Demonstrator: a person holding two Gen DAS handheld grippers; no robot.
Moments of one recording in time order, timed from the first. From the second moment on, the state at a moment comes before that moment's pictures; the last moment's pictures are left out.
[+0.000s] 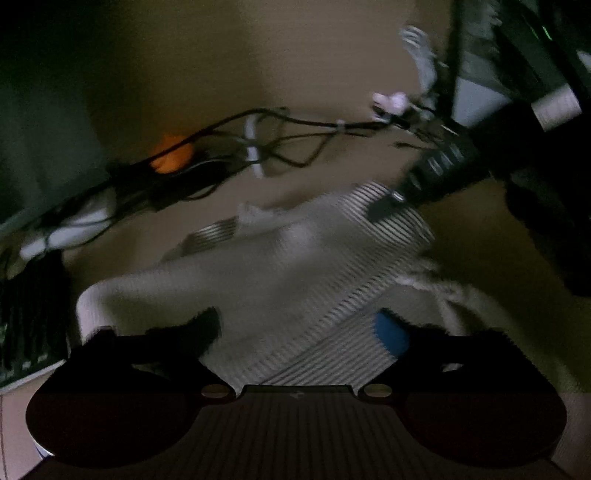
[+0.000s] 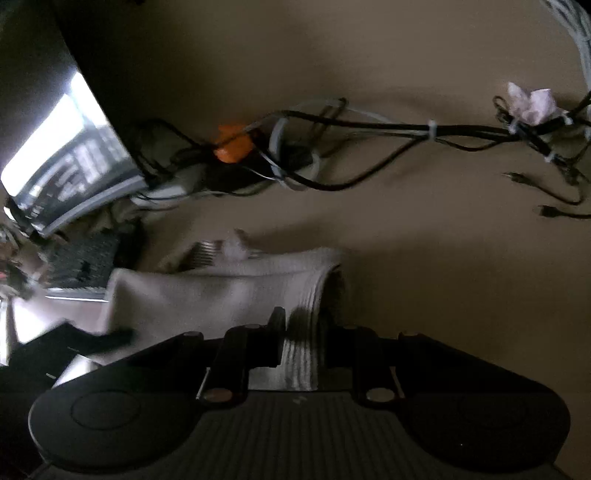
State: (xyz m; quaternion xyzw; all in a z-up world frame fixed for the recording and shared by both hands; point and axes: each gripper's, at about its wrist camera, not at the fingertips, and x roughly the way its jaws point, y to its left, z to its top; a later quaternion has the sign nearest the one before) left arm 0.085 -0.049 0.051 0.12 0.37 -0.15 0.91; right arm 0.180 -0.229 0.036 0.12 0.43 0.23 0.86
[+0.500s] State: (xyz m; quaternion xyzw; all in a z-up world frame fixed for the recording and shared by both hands) left arm 0.092 -0.063 0.054 0.18 0.35 -0.12 0.91; right arm 0.178 -0.206 0.052 0.08 0.40 0.26 0.88
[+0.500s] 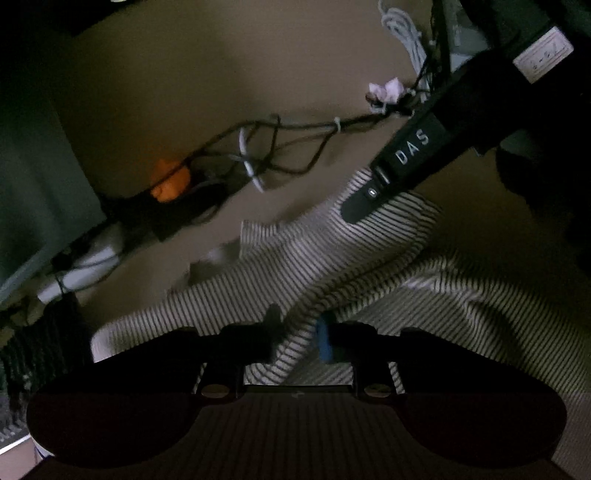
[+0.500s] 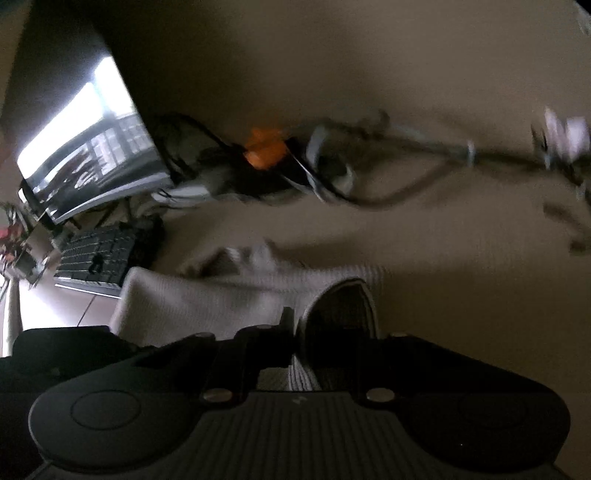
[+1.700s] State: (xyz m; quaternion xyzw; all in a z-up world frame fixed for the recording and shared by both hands) left arm 0.123 0.095 0.033 -0.14 0.45 -0.01 0.88; right arm 0.232 -0.169 0.039 0.05 0.43 0.21 0.88
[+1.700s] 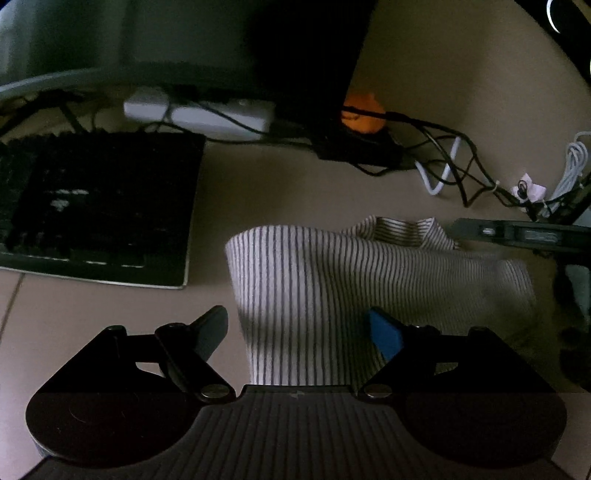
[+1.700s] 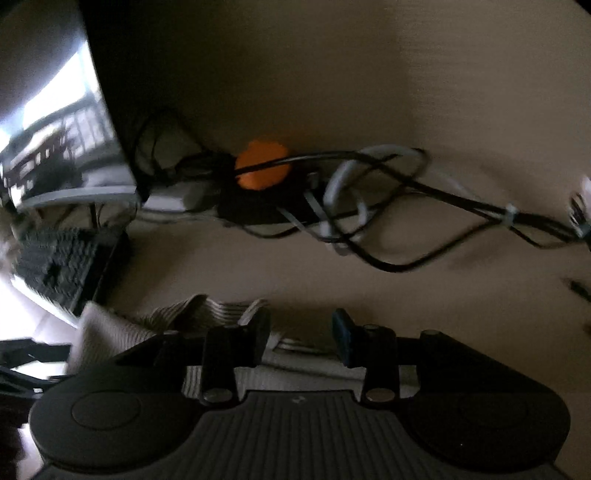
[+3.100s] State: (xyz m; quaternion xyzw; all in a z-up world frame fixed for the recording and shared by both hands) left arm 0.166 0.117 0.026 -0.15 0.46 -0.04 0.87; right arm 0.249 -0.208 0.016 0.09 0.47 0.24 0.84
